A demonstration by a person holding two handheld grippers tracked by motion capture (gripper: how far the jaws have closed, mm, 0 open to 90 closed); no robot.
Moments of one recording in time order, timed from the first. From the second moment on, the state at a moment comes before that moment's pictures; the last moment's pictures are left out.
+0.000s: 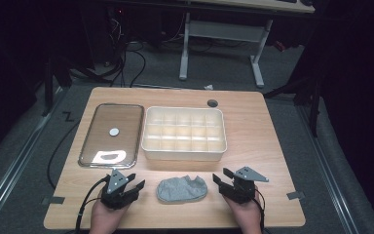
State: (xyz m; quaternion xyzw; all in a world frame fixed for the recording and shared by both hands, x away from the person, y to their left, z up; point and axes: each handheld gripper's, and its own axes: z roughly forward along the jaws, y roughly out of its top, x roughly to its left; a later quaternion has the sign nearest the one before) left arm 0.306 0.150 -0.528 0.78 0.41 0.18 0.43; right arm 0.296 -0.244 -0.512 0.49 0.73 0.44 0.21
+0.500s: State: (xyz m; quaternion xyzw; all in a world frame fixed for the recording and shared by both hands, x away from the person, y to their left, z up) left arm 0.304 0.137 -0.530 0.80 0.38 0.19 0.43; right arm 0.283 -0.247 -0.524 0.46 0.75 0.40 0.26
